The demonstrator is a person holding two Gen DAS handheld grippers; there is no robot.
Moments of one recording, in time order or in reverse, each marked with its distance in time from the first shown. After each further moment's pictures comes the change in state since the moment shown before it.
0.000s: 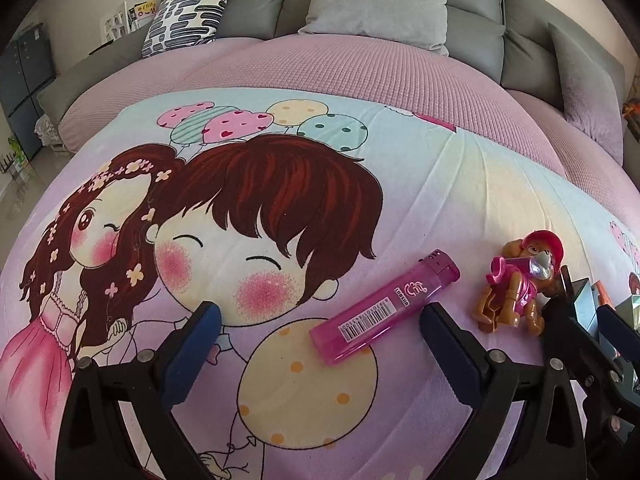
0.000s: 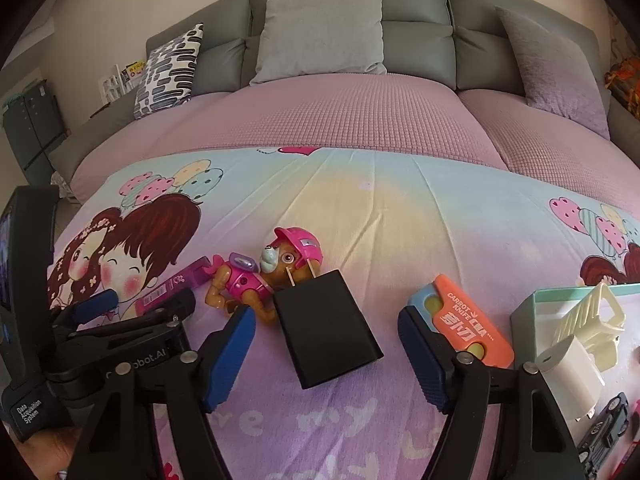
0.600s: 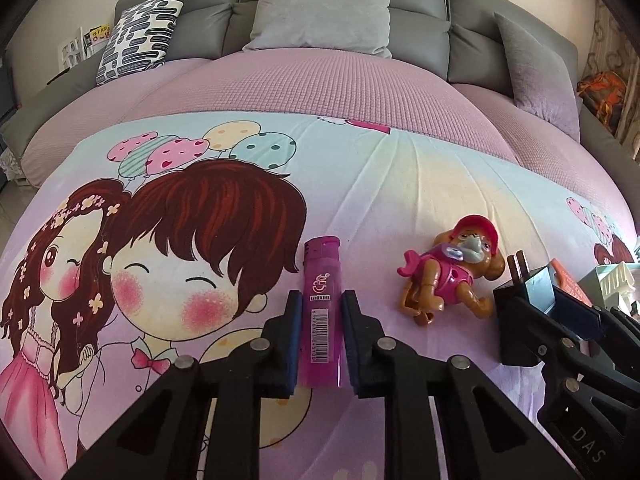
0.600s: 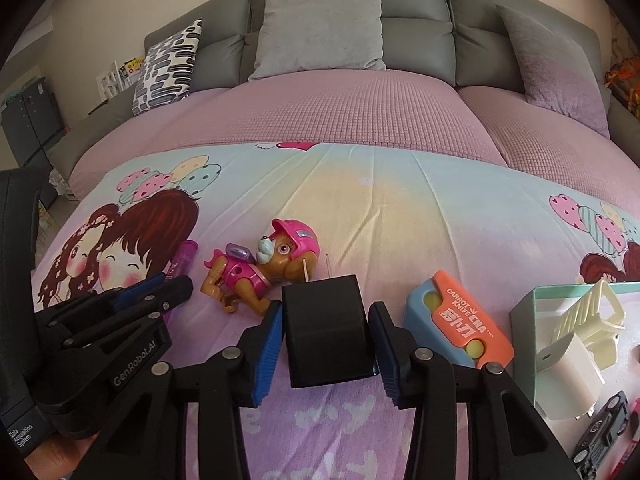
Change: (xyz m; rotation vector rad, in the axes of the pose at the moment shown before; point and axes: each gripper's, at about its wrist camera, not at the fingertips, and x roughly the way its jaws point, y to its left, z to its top) left arm -0.009 -0.022 0.002 0.098 -0.039 -0.139; right arm 0.000 0.000 0.000 0.002 0.013 -0.004
